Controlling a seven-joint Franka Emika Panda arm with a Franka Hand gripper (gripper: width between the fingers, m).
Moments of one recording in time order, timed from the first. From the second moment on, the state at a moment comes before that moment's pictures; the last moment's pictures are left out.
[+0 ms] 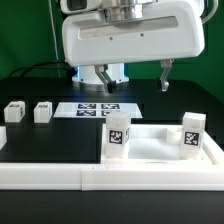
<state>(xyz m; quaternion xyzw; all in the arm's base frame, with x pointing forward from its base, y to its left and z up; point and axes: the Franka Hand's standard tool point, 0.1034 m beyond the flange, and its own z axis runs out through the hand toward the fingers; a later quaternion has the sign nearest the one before) 0.589 0.023 0.118 -0.98 0.16 -0.01 0.08</state>
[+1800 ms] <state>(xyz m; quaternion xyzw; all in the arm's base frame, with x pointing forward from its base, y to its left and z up) 0.550 -0.008 0.012 -1.00 0.08 -0.01 0.02</state>
